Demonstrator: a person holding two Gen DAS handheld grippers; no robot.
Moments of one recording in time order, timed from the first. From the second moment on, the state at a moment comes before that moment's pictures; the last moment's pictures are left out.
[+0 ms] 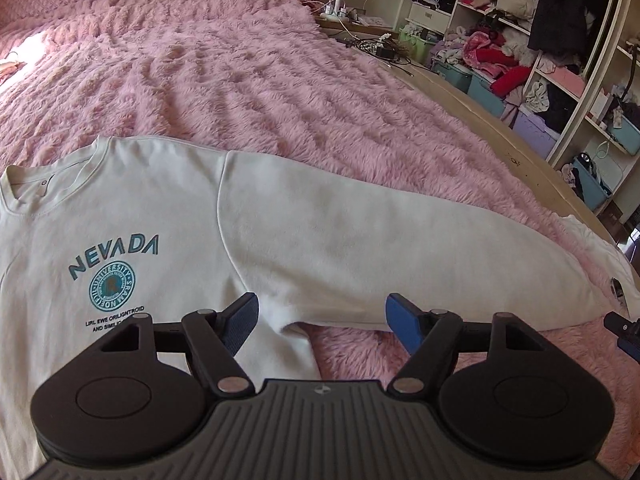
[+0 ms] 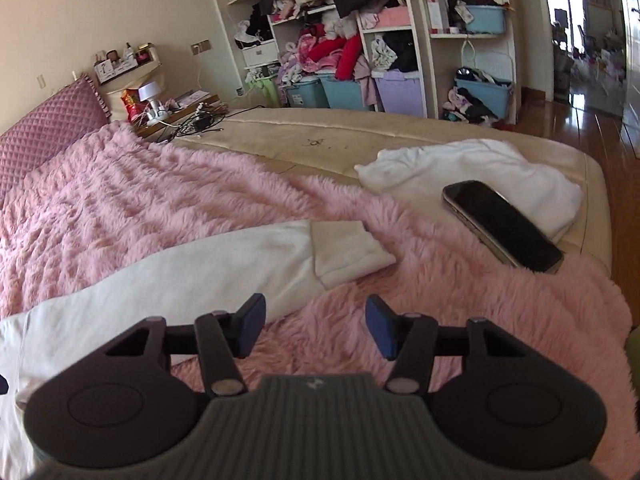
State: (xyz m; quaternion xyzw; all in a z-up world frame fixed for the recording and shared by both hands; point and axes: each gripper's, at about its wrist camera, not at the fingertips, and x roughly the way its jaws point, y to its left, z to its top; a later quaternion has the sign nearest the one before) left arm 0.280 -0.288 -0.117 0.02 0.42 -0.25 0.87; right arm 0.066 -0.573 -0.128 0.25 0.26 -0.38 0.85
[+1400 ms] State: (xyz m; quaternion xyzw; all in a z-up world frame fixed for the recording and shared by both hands) left arm 0.249 -0.038 -0.080 -0.02 0.41 -0.12 0.90; right arm 0.220 -0.345 0.013 0.31 0.13 -0.05 0.94
